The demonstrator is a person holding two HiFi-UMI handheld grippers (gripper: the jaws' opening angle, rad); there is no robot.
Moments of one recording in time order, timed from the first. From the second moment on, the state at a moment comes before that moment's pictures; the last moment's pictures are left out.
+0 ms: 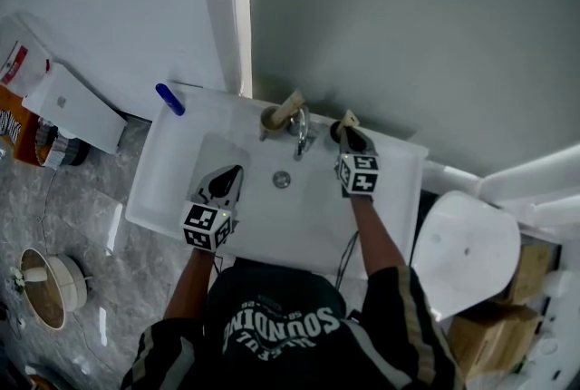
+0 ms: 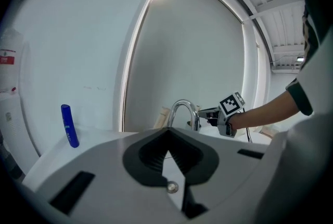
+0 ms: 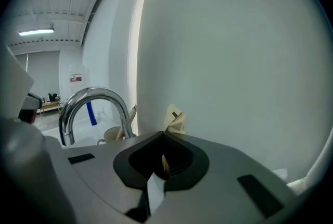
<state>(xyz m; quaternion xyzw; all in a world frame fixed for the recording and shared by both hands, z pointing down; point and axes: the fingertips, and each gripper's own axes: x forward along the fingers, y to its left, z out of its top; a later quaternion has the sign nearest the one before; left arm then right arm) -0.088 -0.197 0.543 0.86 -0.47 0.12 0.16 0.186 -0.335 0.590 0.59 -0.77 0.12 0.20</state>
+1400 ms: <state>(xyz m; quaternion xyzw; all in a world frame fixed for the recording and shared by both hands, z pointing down) 0.057 -0.182 0.547 0.93 -0.30 0.14 0.14 0.341 -0.213 0.526 0.71 -0.69 0.11 0.10</state>
